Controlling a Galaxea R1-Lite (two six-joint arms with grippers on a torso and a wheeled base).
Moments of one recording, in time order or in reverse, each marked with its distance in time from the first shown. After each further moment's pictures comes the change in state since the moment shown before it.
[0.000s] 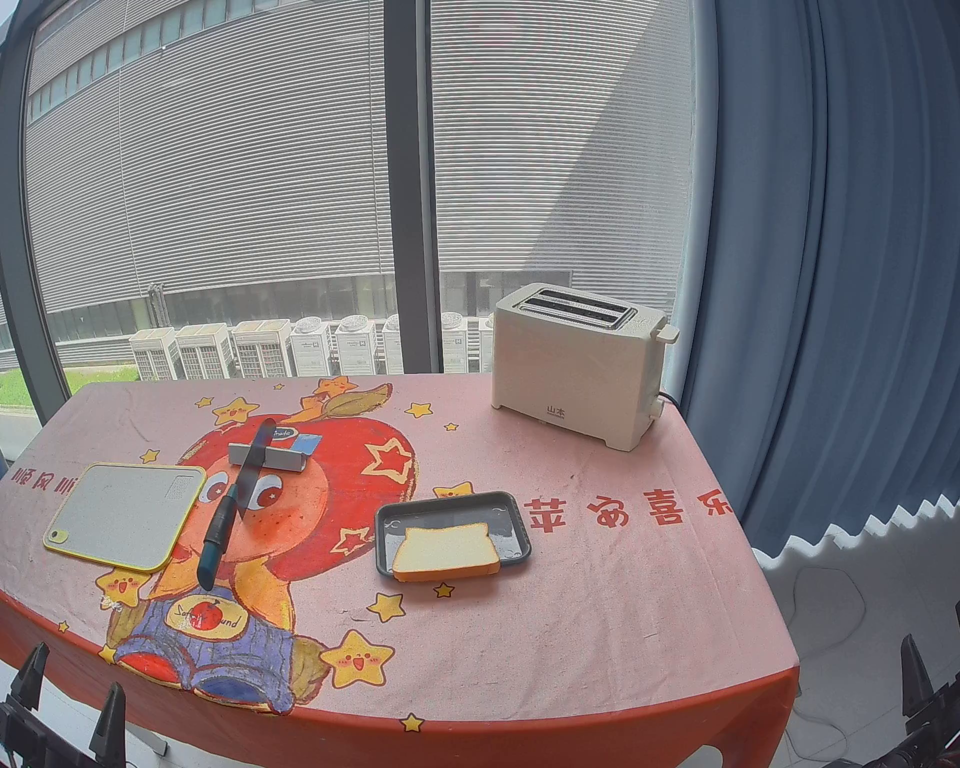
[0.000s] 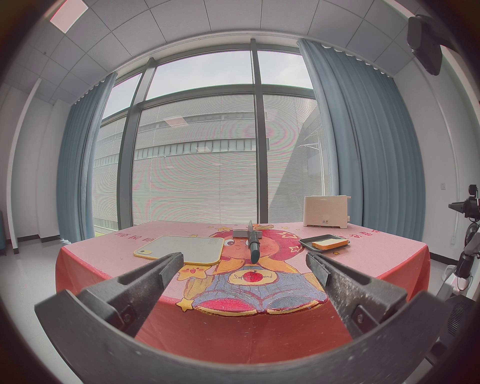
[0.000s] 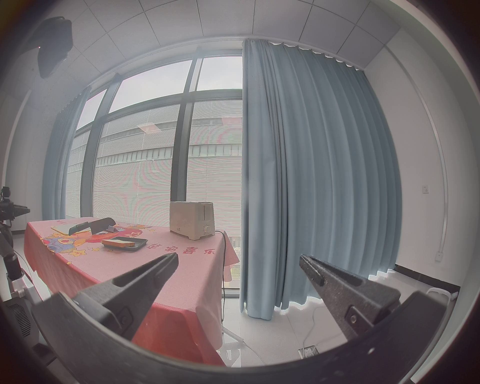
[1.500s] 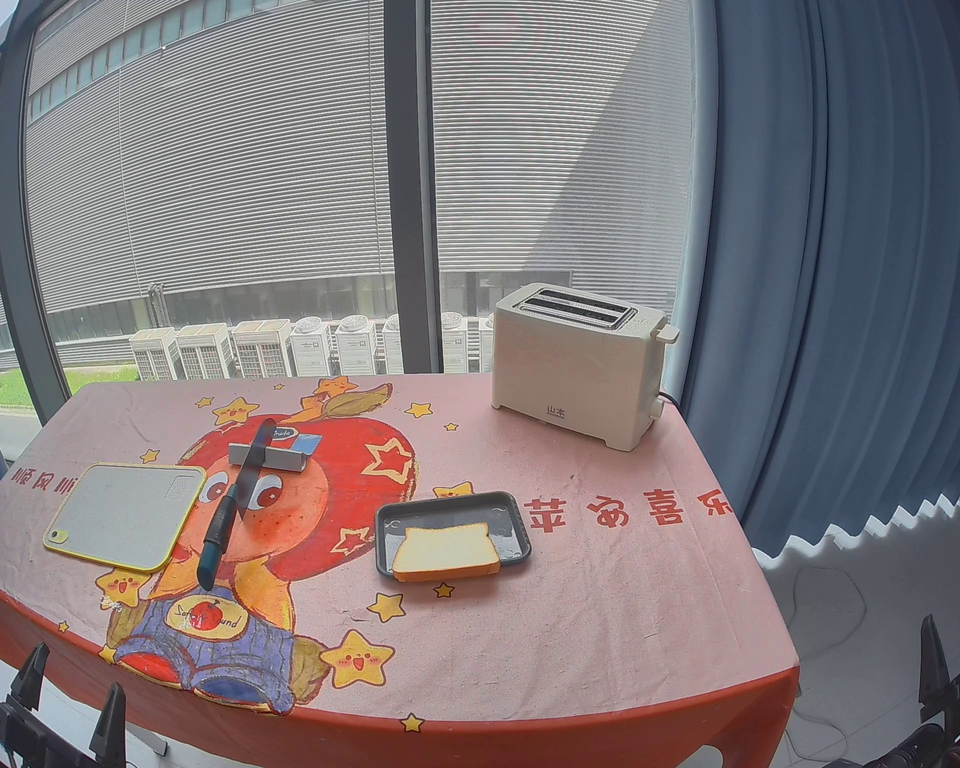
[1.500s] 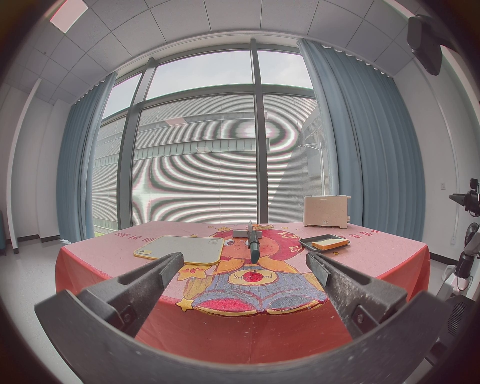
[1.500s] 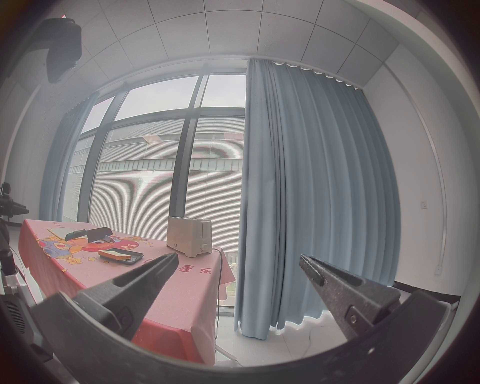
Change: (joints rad) left arm 0.000 0.000 0.000 0.000 0.000 0.000; right arm 0.000 0.000 0.000 -0.115 -0.003 -0.038
